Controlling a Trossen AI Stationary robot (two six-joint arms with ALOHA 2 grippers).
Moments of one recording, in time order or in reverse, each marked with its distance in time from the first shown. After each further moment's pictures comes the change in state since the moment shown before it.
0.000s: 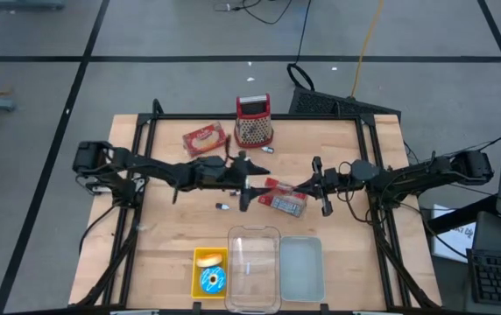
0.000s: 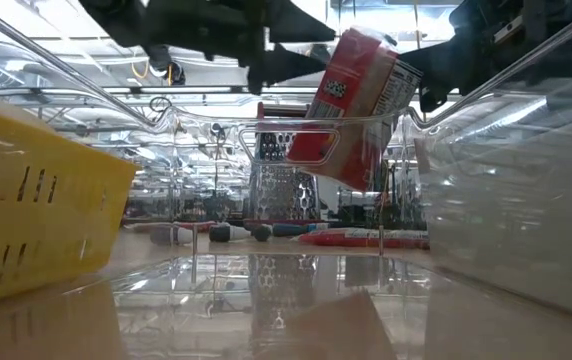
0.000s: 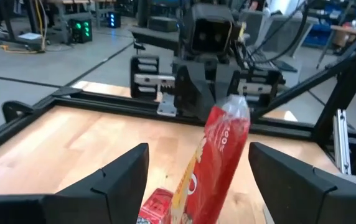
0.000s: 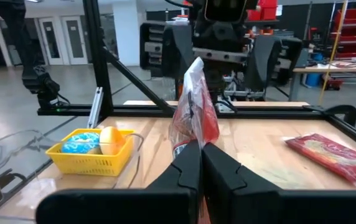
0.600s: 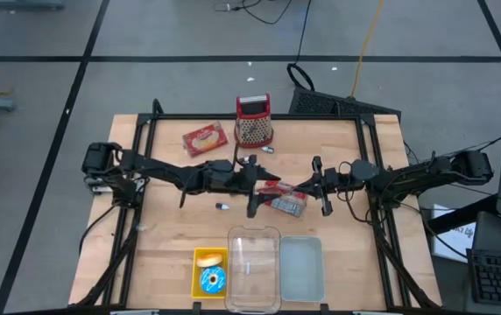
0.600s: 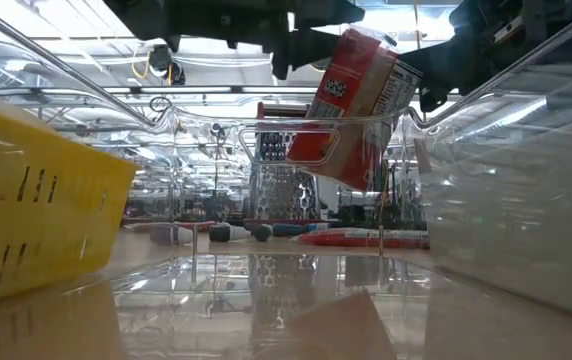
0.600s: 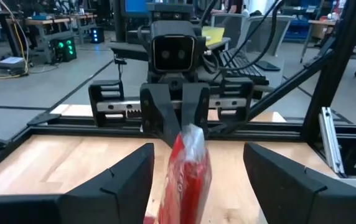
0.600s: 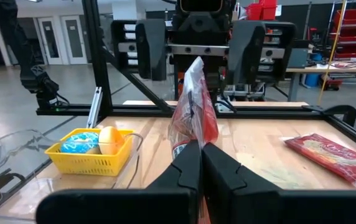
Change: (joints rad) left arm -0.039 0.086 0.111 0.008 0.027 0.089; right arm -0.002 0.000 0.000 0.000 0.002 -0.003
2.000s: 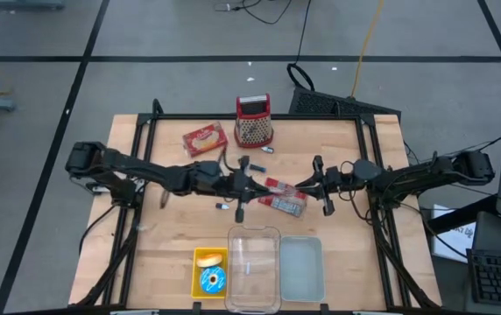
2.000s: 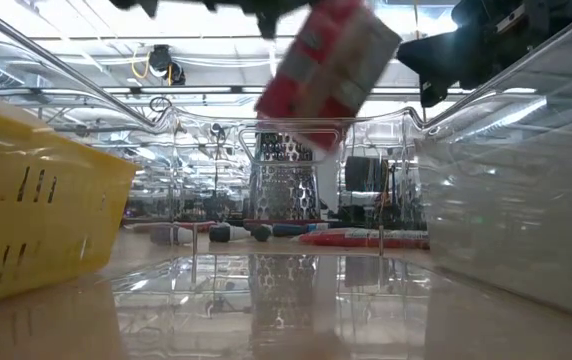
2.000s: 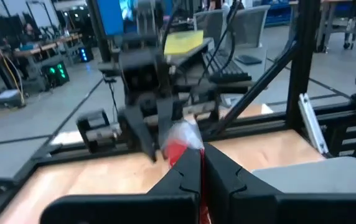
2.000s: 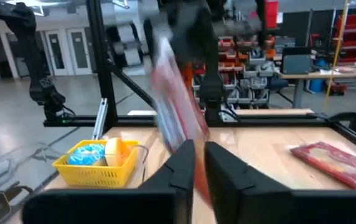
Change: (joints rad) left arm -0.061 -0.148 -0.003 -0.122 -0.010 0.166; right arm 0.001 -0.022 0.000 0.009 -0.002 0.035
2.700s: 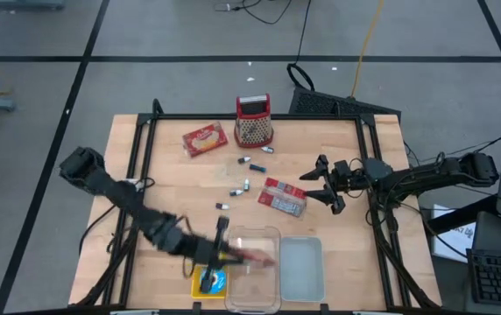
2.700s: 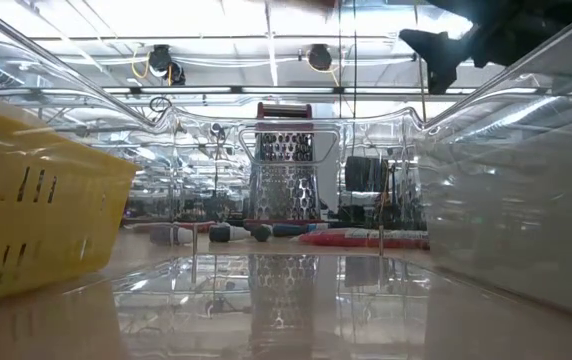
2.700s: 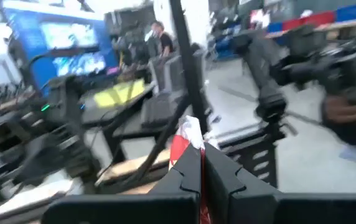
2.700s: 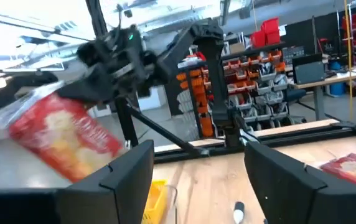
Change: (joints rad) left arm -0.506 0.006 0.001 0.162 -0.327 0.104; right arm 0.021 -0.109 -0.001 0.029 -0.001 0.203
